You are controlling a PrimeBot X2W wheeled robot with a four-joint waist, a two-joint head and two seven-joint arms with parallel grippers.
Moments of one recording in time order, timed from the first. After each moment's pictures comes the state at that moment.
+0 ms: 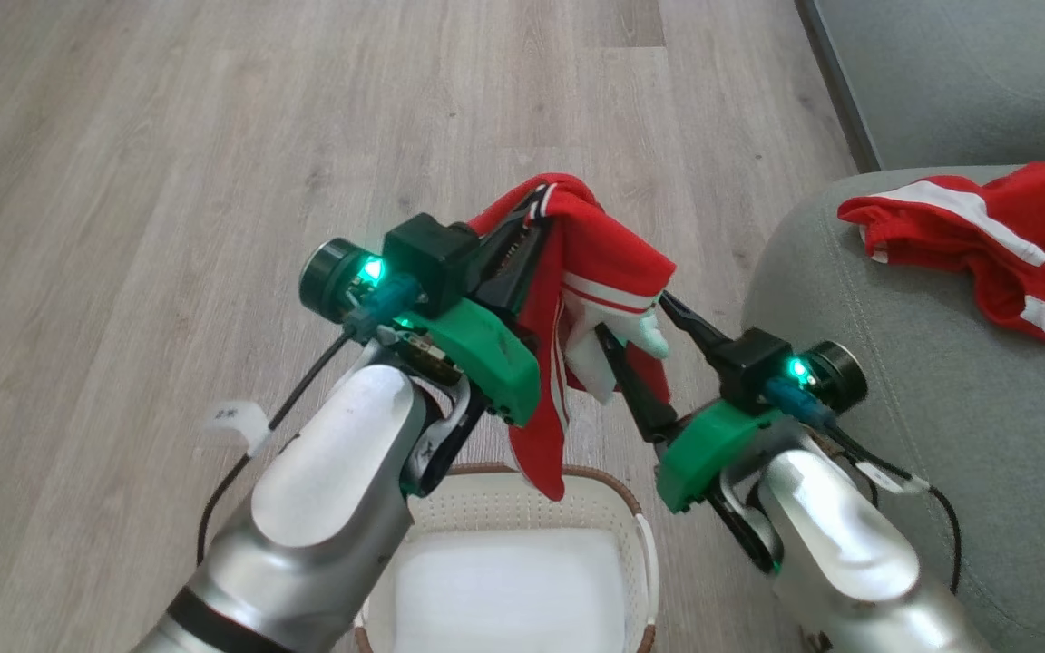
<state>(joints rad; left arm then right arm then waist) -0.61 0.06 -0.66 0.37 -0.38 0.00 -0.11 -0.42 -0.06 0.43 0.55 0.16 0.13 -0.26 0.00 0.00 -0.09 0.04</state>
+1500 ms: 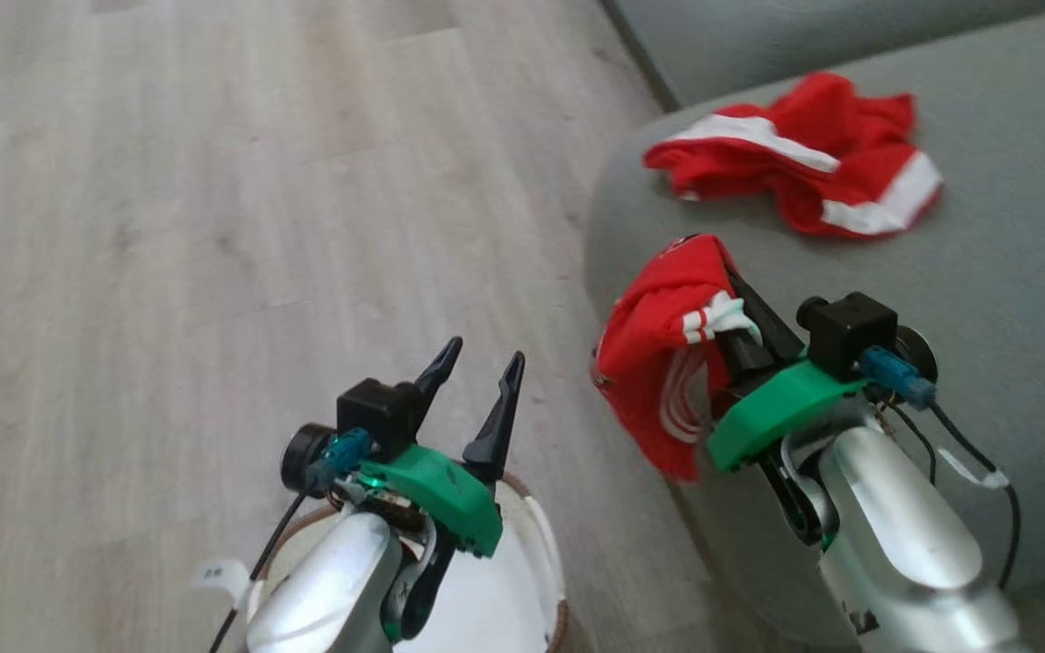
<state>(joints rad) -0.36 0.06 -0.64 0.47 -0.47 0.03 -0.25 -0.42 -0.09 0.31 0.49 0.26 0.13 -0.26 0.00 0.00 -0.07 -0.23</state>
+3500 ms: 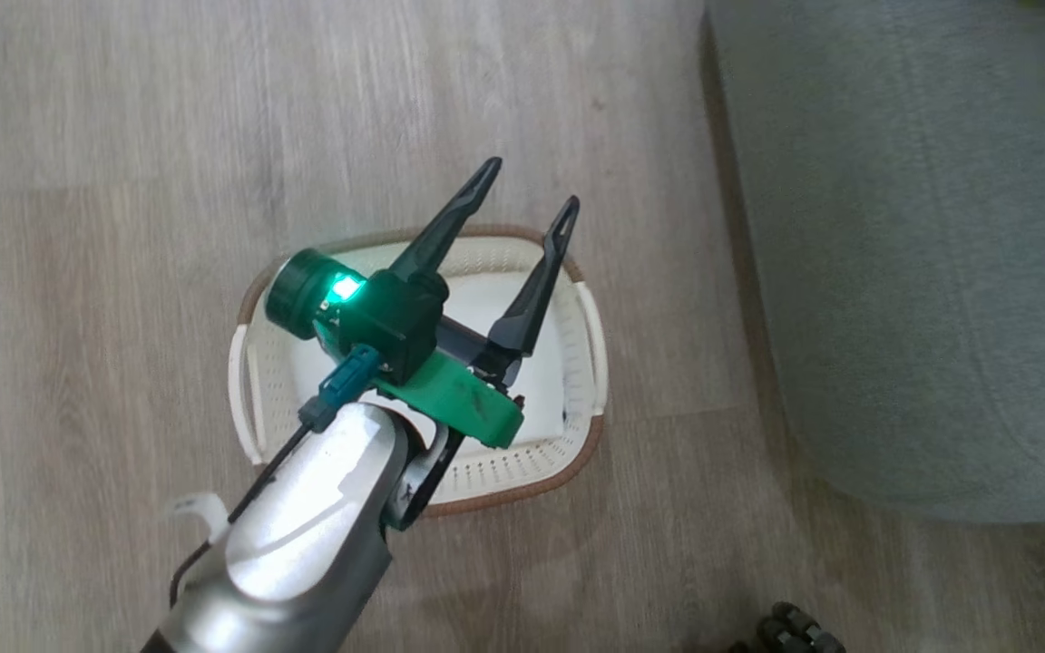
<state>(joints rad) -0.51 0.10 -0.63 0.20 -0.27 0.02 -0.25 -1.35 -0.53 -0.26 0.92 0.14 0.13 -0.25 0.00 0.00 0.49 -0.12</state>
